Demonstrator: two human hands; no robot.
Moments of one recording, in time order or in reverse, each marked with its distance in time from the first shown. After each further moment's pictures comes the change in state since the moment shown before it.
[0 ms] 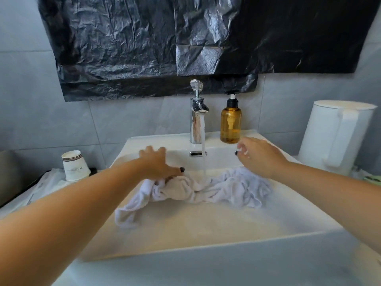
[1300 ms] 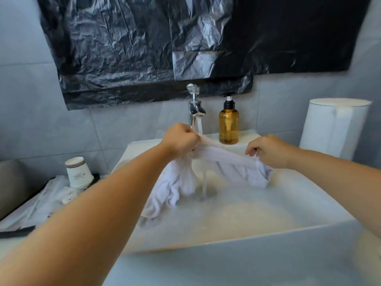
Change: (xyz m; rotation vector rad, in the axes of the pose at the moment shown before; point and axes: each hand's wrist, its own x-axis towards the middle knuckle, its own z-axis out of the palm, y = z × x) left_hand -0.010 0.069 -0.040 -0.647 0.266 0.201; right_hand 0.008 0.038 -0.022 0.048 -0.170 -0.053
